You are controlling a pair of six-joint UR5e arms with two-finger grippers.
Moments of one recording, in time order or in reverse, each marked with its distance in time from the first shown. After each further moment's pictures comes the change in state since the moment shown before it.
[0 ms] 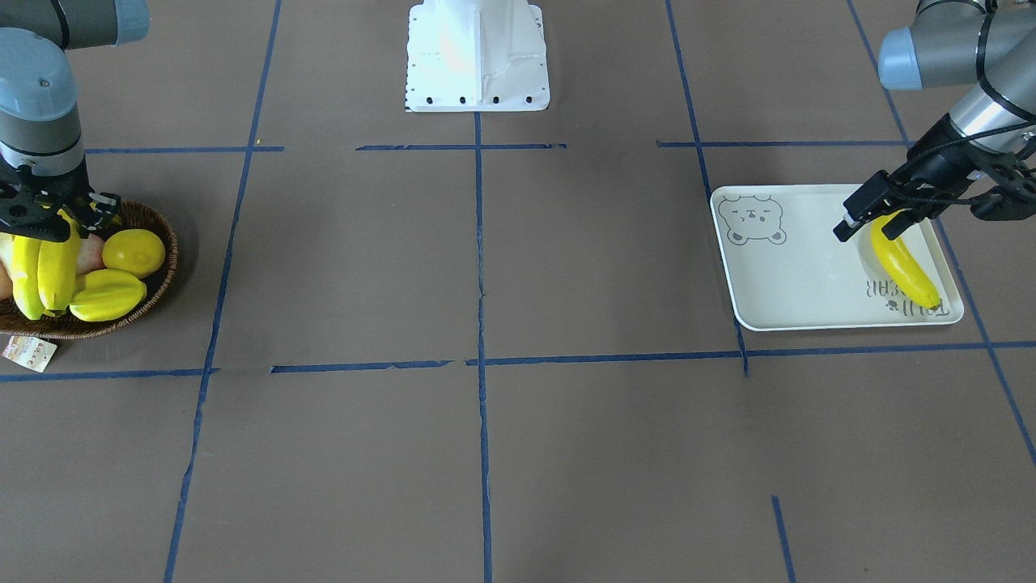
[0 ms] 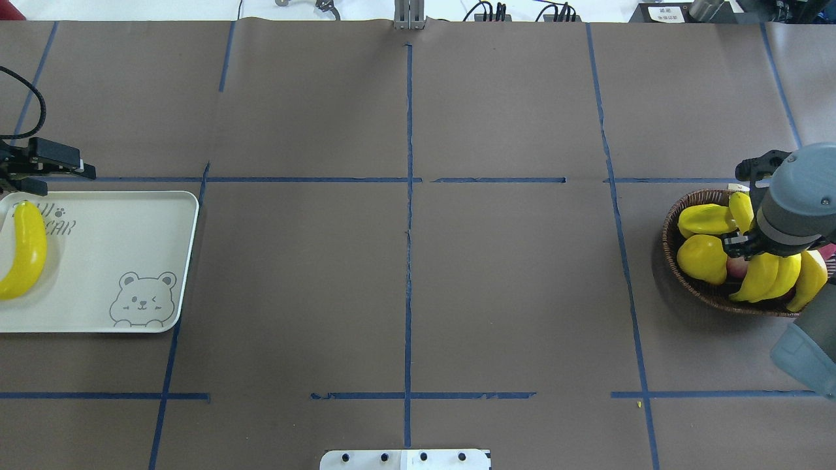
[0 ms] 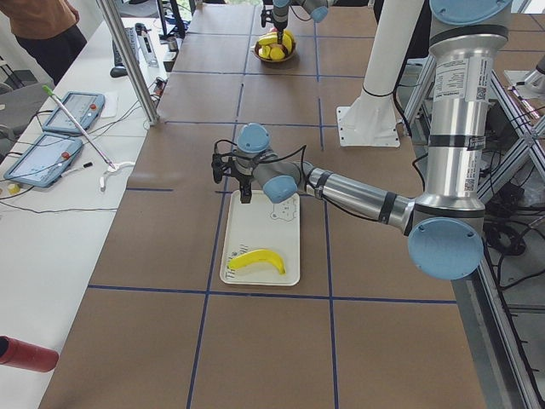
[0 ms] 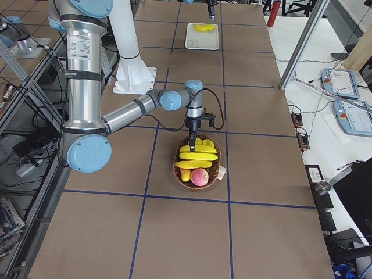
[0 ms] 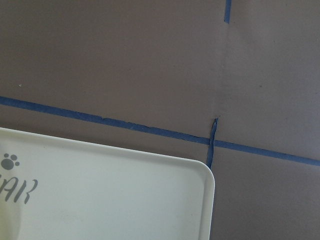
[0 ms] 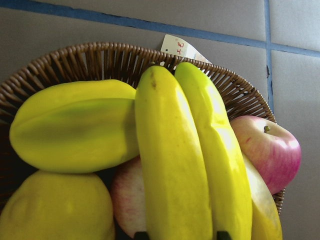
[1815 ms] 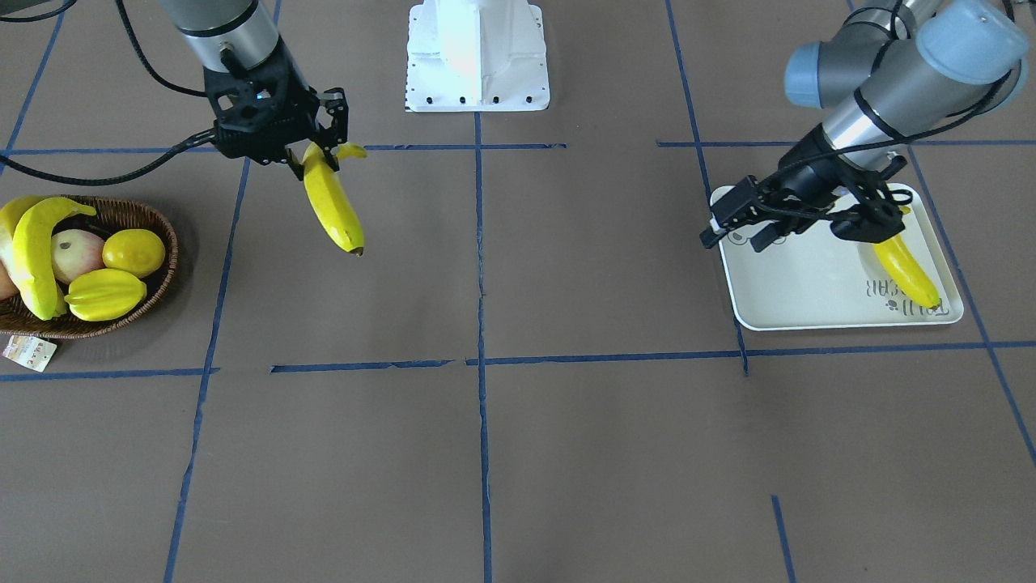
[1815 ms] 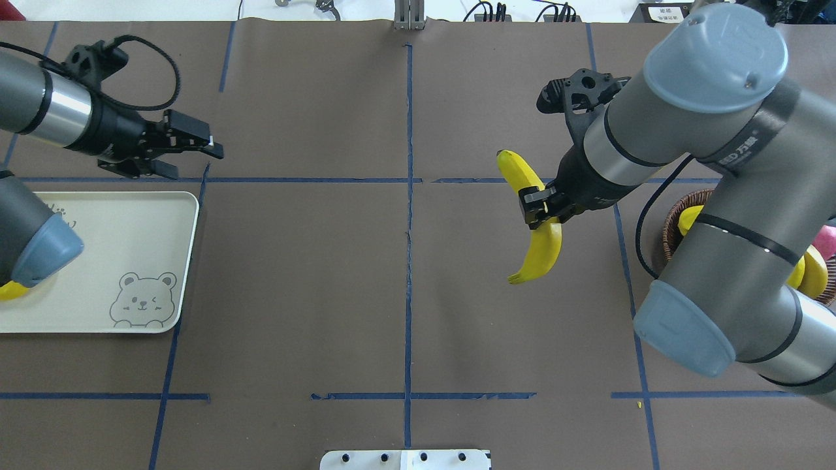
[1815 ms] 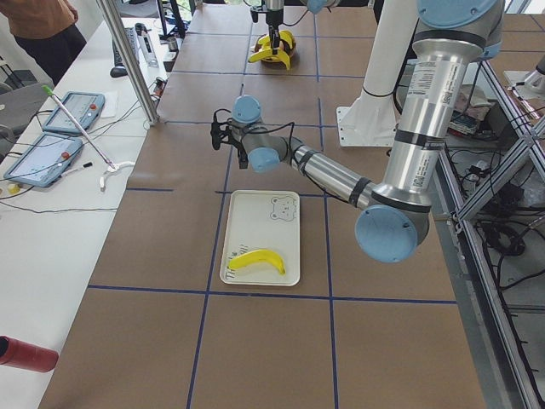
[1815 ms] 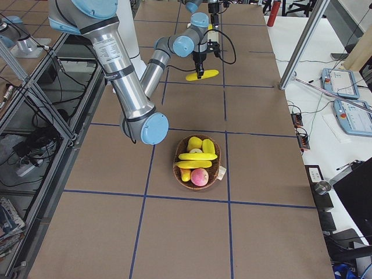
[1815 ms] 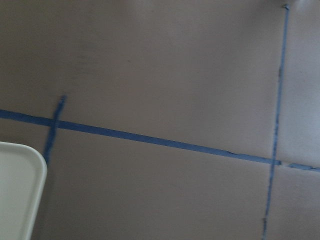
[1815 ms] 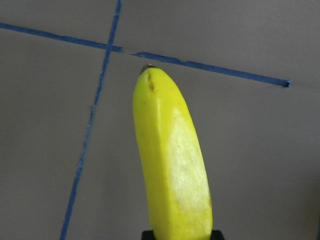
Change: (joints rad) left arm 0.170 -0.325 0.031 -0.006 0.007 -0.318; right arm -0.111 0.551 0.083 -0.061 0.290 0.026
